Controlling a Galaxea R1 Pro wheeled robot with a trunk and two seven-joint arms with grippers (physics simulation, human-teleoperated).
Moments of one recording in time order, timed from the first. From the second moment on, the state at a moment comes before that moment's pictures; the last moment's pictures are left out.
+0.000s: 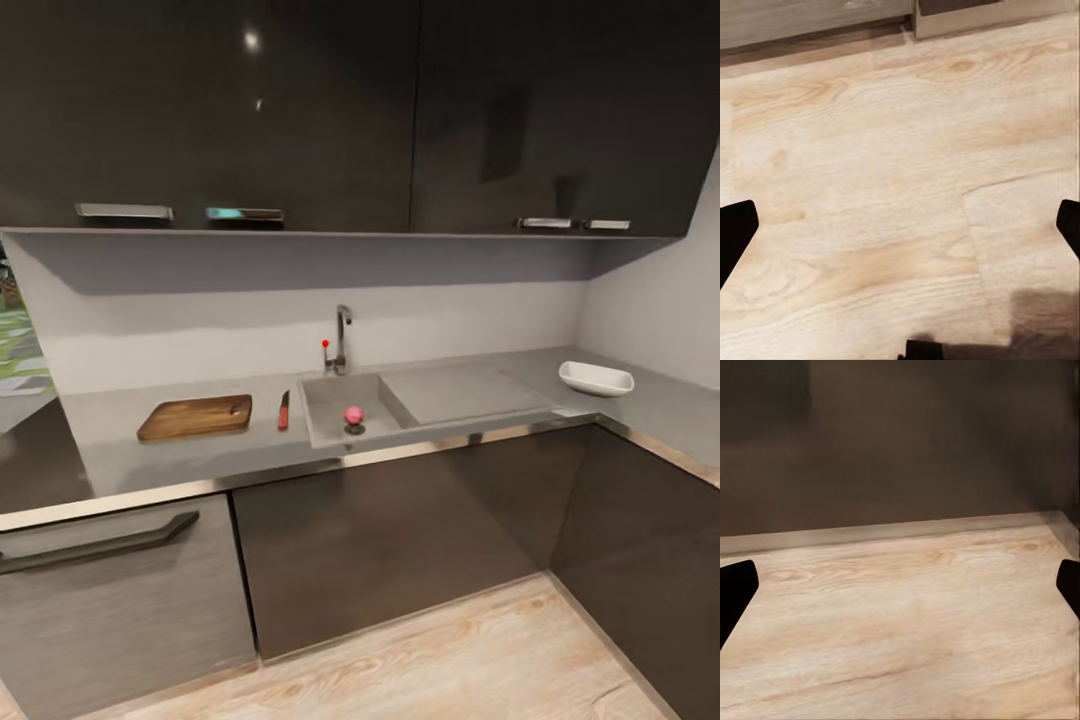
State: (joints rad) left arm -0.02 0.05 0.07 -0.33 0.01 -0.34 0.00; right arm -0.24 0.06 -0.02 -0.02 0.32 -0.86 -0.31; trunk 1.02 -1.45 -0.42
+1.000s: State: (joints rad) left arm -0.02 0.05 0.07 -0.33 0.01 -0.34 0.00; right arm -0.24 0.06 -0.02 -0.02 0.32 -0.86 -0.31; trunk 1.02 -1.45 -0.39
